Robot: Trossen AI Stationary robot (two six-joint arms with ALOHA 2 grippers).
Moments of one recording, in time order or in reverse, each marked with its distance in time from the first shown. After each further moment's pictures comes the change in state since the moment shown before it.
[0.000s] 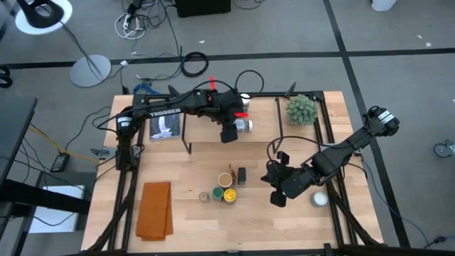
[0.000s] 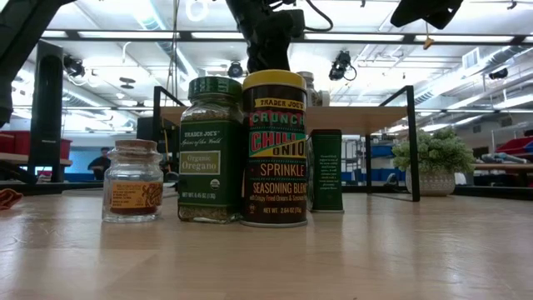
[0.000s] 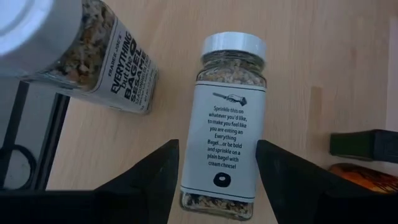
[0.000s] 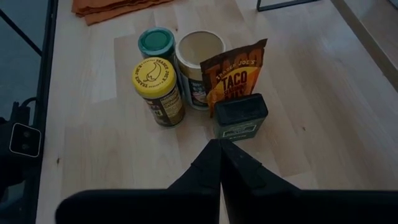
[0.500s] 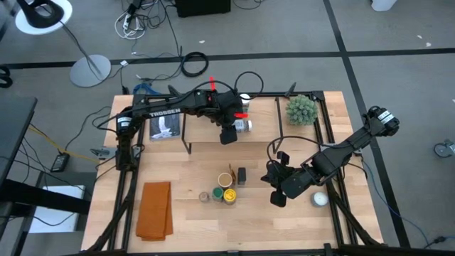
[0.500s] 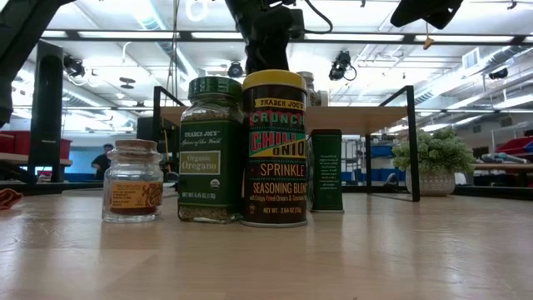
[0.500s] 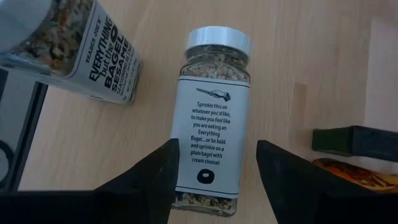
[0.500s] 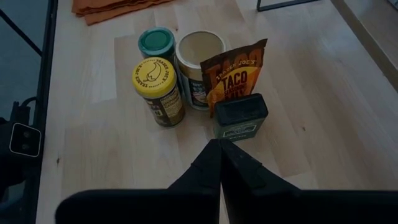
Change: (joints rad) left arm -0.001 0.000 0.001 -0.025 0.047 -0.044; right arm 0.000 0.000 0.000 0.000 0.000 0.000
